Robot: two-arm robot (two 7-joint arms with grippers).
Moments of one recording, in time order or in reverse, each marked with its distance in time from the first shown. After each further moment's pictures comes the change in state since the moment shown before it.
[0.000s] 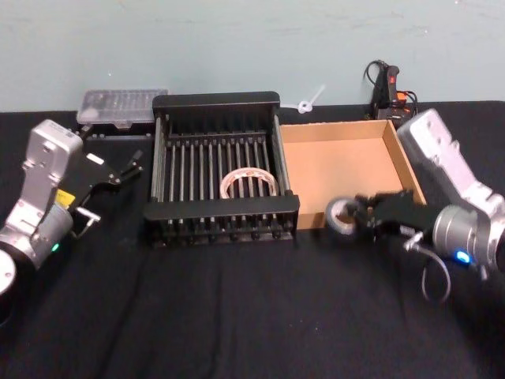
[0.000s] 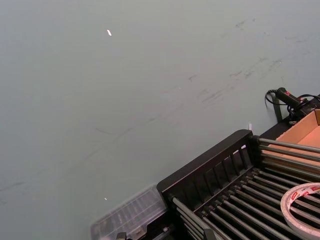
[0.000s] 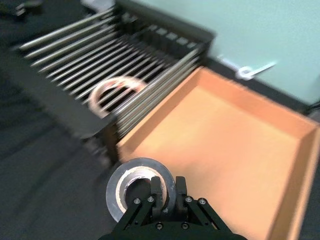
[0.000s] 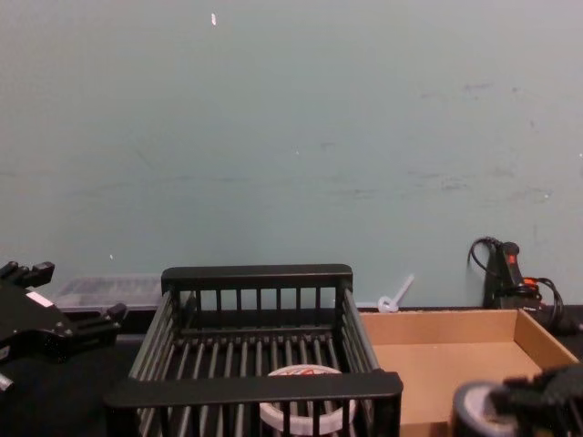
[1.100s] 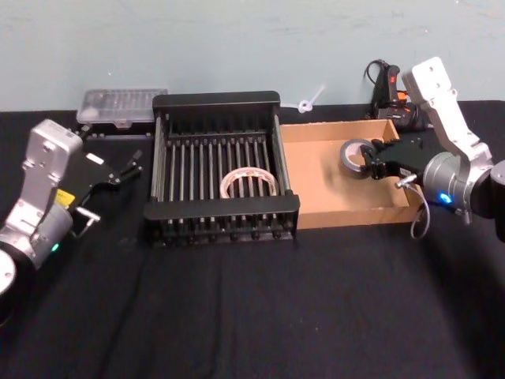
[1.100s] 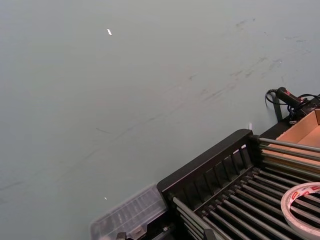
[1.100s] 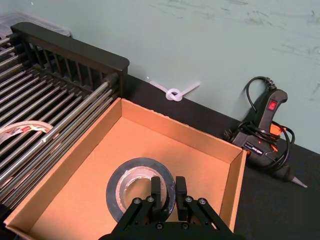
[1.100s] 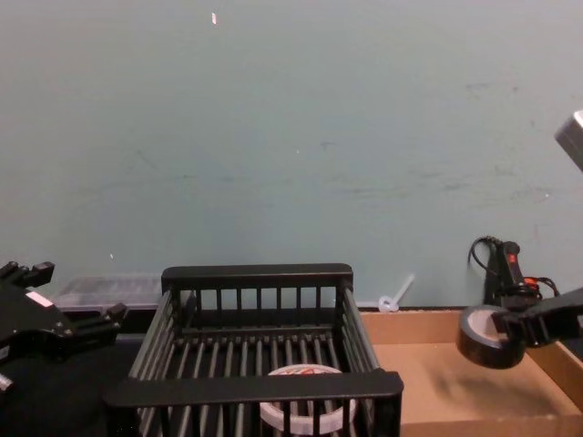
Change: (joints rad) left arm 0.000 0.000 0.000 0.000 0.000 0.000 0.000; right arm 0.195 -0.185 0.054 0.282 -0.114 -0.024 -0.090
